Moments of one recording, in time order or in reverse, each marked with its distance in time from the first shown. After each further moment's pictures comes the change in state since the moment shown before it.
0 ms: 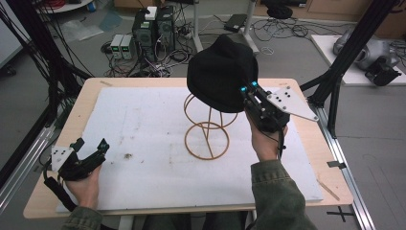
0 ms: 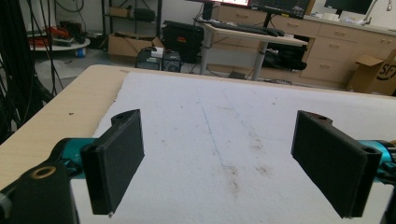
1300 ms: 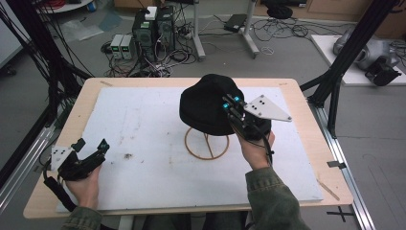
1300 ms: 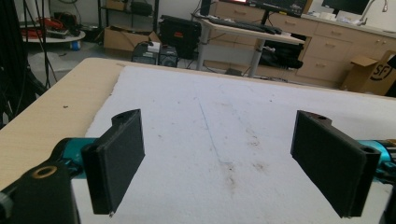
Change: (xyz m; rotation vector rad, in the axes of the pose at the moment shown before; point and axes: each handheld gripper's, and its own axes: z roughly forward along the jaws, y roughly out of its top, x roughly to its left) left arm 0.002 -0.001 0.001 0.017 -0.010 -0.027; right arm 0.020 -0.033 0.013 0.184 0.099 -0.034
